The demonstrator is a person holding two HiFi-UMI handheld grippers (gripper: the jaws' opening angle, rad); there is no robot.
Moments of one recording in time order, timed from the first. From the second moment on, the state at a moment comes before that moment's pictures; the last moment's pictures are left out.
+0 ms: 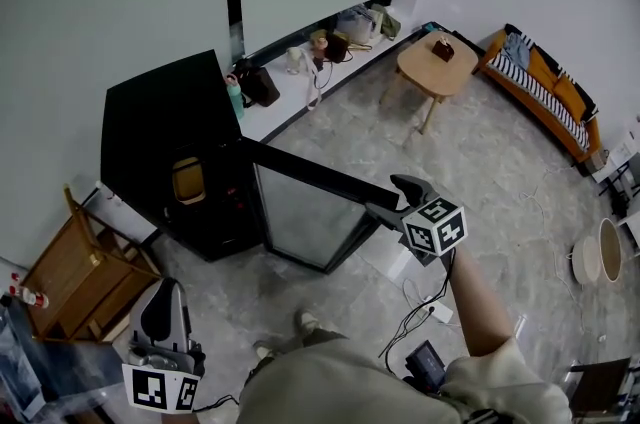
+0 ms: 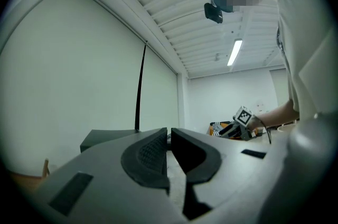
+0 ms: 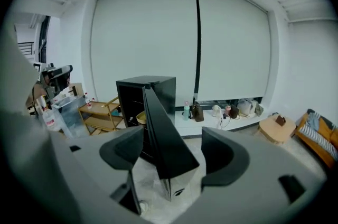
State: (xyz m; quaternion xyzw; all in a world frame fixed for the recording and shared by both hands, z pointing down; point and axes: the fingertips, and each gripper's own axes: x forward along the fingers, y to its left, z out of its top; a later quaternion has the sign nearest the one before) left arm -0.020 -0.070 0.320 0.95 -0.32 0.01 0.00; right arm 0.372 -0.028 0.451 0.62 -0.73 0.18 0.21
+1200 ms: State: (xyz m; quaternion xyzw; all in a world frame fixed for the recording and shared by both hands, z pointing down) left arm -0.034 -0.064 0.327 0.95 -0.32 0.01 0.01; right arm 0.345 0.005 0.471 0.62 -0.73 0.22 0.20
